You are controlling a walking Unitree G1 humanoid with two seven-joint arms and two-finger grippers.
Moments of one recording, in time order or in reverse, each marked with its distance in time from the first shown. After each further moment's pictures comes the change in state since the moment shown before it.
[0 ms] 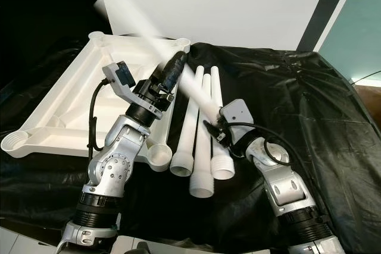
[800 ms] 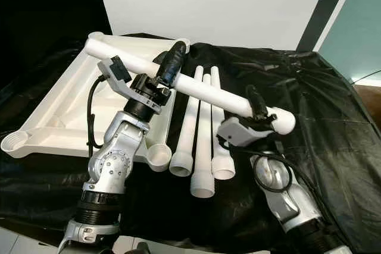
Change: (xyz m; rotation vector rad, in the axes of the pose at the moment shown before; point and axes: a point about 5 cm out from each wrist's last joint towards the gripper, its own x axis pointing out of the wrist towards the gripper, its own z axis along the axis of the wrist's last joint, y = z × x) left arm 0.003 0.002 0.007 -0.043 -0.035 0.011; right arm -0.022 0.004 -0.009 -0.781 -0.116 -0.553
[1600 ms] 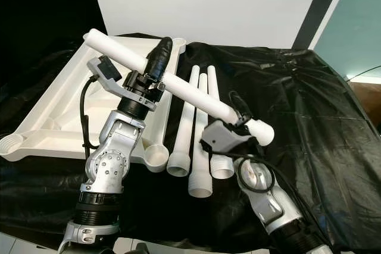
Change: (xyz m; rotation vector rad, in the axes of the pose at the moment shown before) left arm -0.001 -0.002 0.008 -0.032 -0.054 -0.005; right arm 0.019 0.014 0.030 0.438 0.073 0.242
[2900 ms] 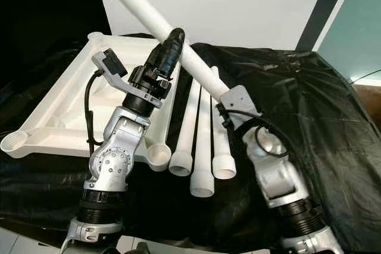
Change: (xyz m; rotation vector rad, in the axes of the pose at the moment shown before) left arm 0.008 -0.012 -0.003 -0.017 0.007 -0.050; right arm 0.012 -0.023 -0.002 0.045 0.158 -0.004
